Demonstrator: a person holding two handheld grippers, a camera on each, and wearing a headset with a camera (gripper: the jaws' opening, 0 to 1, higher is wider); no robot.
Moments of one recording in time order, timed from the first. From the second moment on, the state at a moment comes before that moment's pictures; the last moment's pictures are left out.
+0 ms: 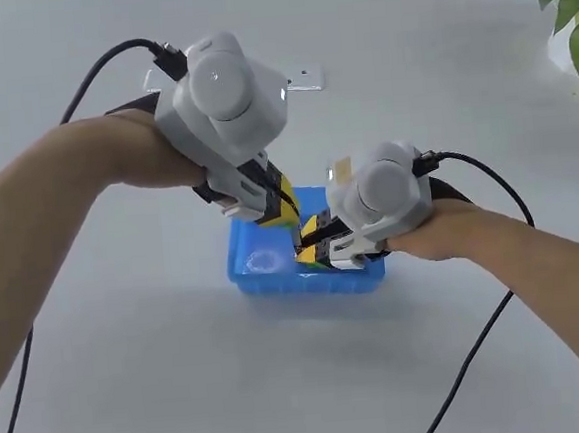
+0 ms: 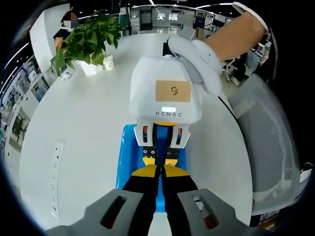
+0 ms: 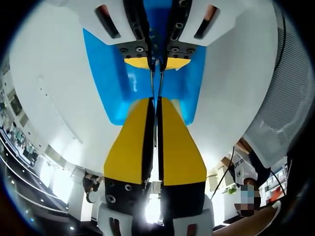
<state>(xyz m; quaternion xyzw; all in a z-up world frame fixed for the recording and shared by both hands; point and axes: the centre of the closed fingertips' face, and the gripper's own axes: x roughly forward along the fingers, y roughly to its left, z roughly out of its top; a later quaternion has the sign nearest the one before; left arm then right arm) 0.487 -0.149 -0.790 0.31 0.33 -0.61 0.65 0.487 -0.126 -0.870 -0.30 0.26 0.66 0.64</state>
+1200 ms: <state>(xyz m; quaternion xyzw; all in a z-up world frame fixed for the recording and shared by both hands) 0.454 -0.146 -0.732 0.33 0.31 -0.60 0.65 0.459 -0.124 -0.803 -0.29 0.21 0.66 0.66</state>
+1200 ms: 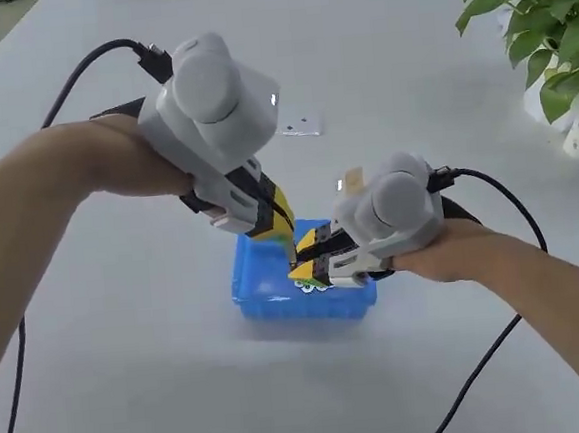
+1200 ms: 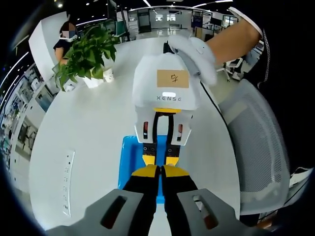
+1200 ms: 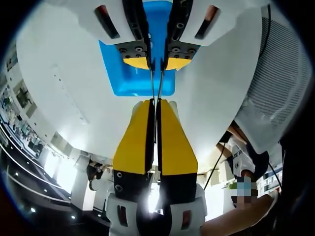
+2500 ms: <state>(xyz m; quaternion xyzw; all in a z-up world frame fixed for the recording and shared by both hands) 0.388 -0.142 -0.750 0.31 0.31 -0.62 0.65 0.391 -0.153 -0.804 -0.31 0.22 0.66 0.65</state>
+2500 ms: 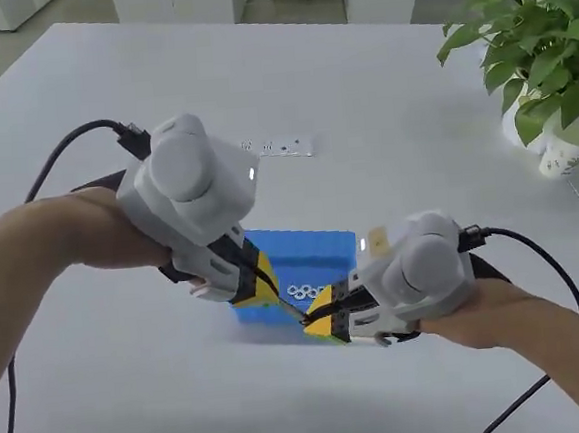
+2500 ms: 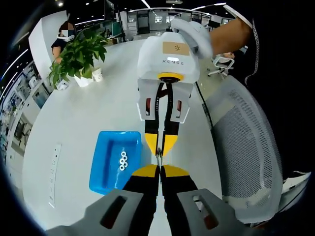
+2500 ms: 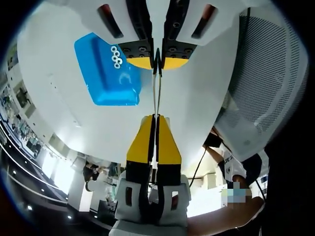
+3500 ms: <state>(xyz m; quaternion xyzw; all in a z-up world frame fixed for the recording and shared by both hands) 0.366 -0.136 -0.815 0.36 0.30 -0.62 0.63 0.372 -0.169 -0.841 -0.39 0.25 0.65 0.60</state>
